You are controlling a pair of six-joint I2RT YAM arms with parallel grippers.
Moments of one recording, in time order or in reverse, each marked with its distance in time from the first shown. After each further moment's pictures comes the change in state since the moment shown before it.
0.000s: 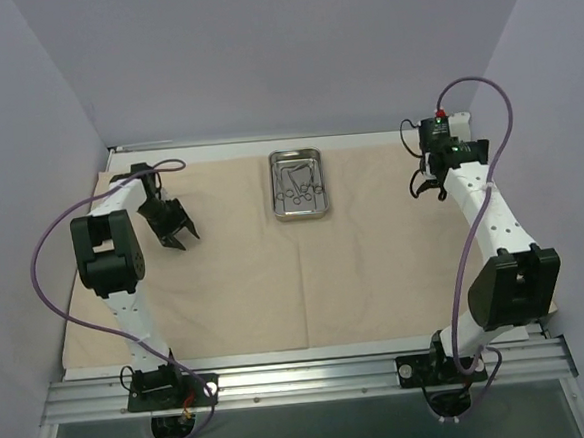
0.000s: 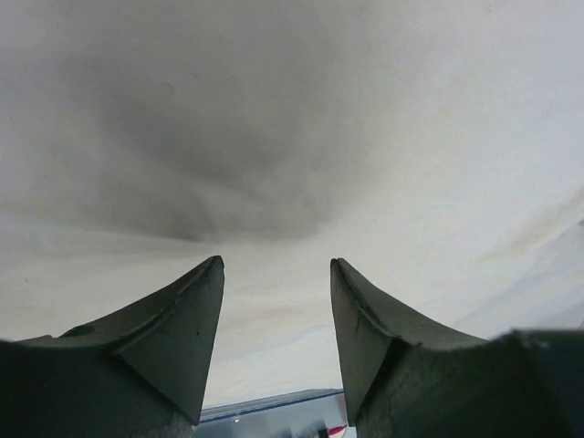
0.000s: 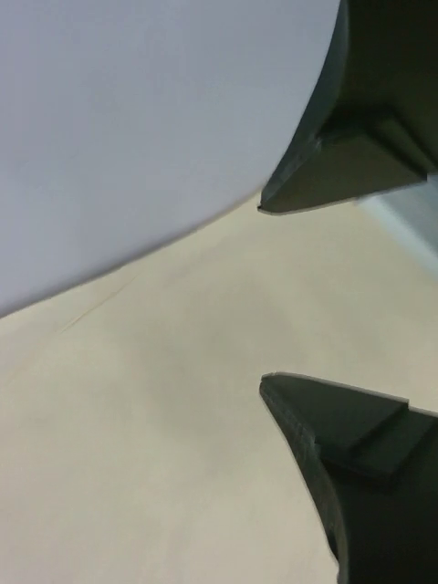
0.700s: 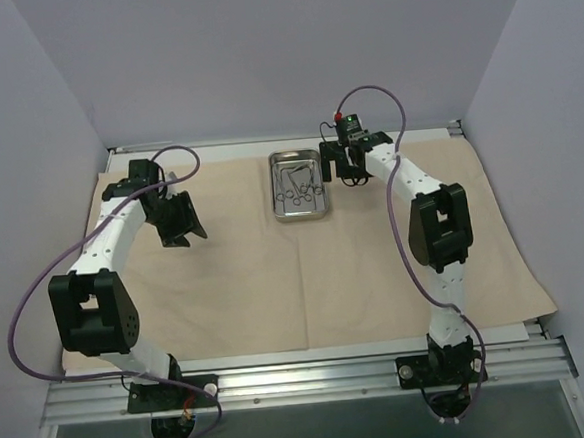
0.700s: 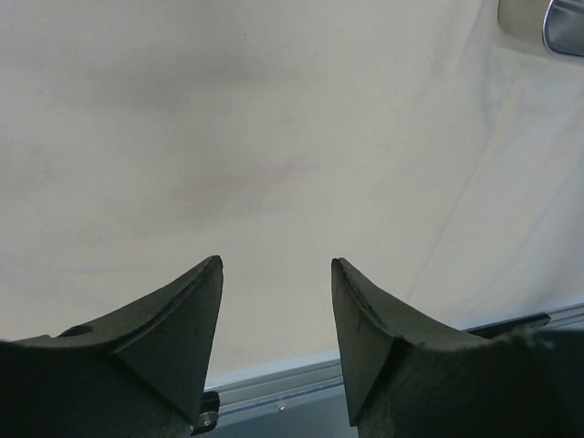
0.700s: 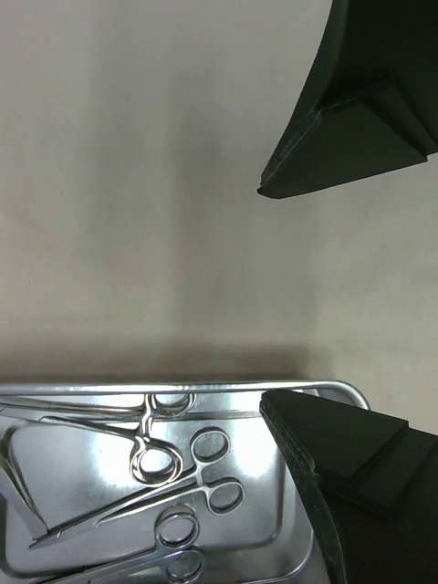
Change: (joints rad) left arm -0.132 -0.488 -0.239 0.026 0.012 0.105; right arm 0.257 0.571 0.425 0.224 -0.635 0.115
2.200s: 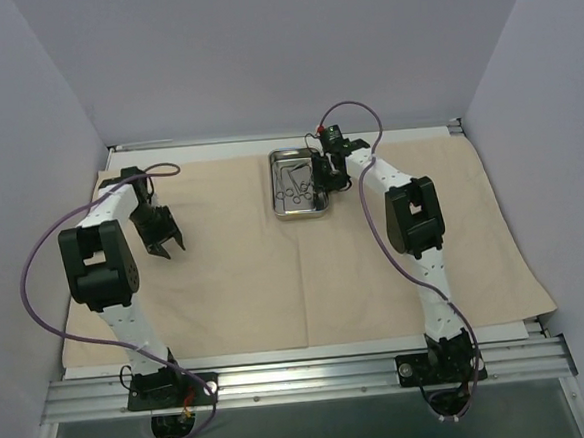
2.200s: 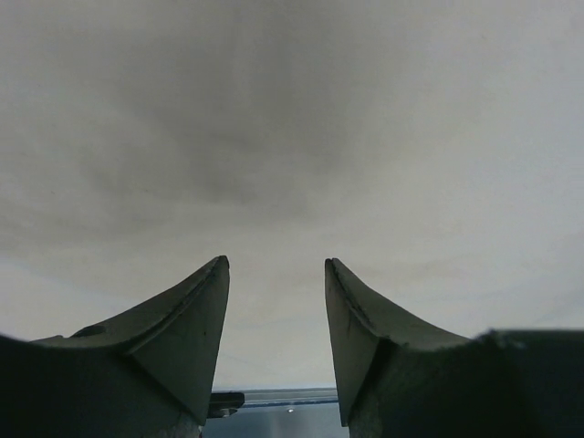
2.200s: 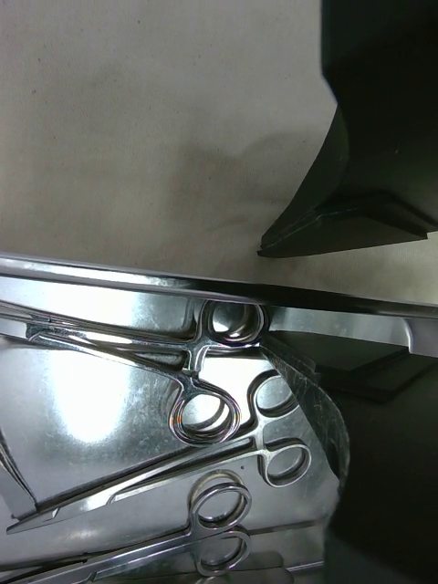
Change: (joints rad) left arm 0.130 0.286 0.093 -0.069 -0.132 0.003; right arm 0.041 0.272 0.180 0.023 -0.158 0.048
